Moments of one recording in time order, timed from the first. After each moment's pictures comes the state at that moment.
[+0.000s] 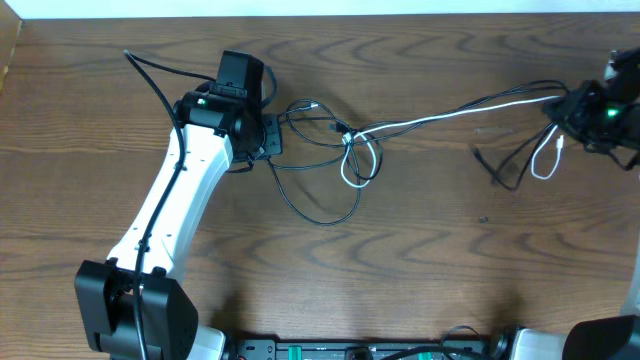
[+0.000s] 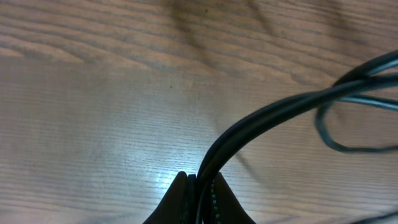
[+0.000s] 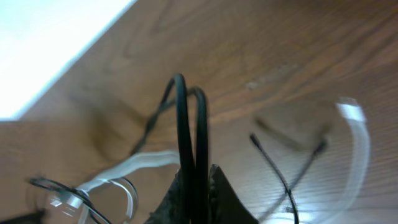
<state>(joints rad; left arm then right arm) -0.23 1.65 1.42 -1.01 0.03 -0.32 -0.31 1.50 1.50 -1.01 -0.46 0.30</state>
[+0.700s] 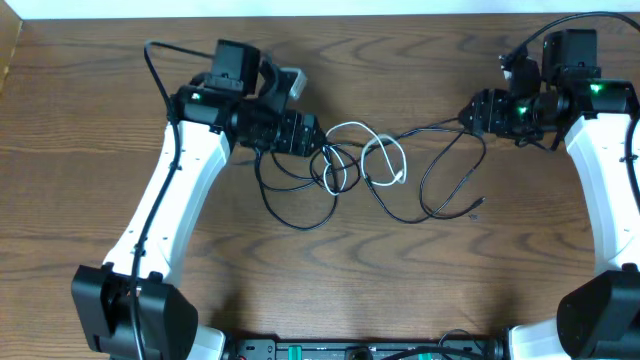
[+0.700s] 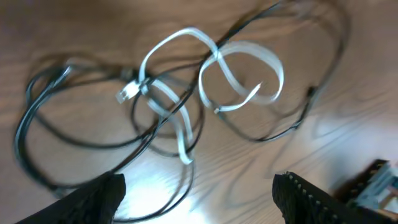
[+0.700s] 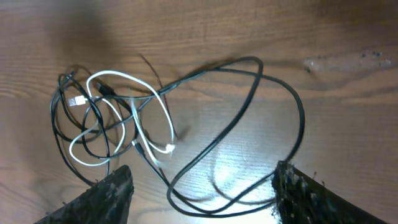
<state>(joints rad) -0.23 1.65 1.49 -0.98 0.52 -0.02 -0.03 1.65 1.50 -1.00 -0.38 0.12</state>
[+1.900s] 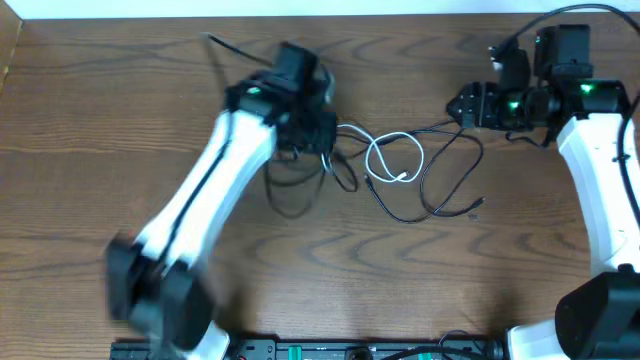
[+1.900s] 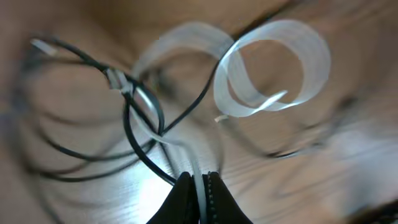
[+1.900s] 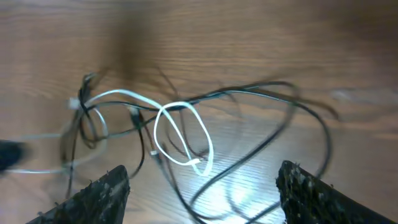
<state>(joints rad) -0.39 1.75 1.55 -0.97 0.30 -0.22 0.01 1.65 1.50 -0.92 -0.43 0.12</state>
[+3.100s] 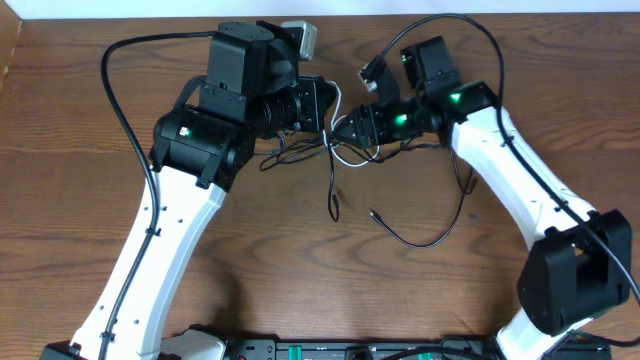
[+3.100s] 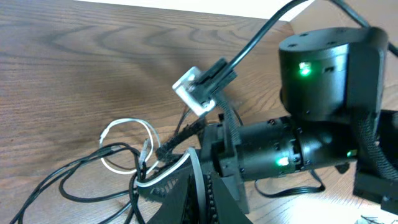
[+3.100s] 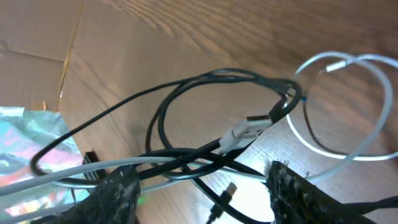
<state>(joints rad) -0.37 1.46 1.59 -0.80 0.39 -0.38 0.39 1.82 1.50 -0.70 -0.68 0.23</state>
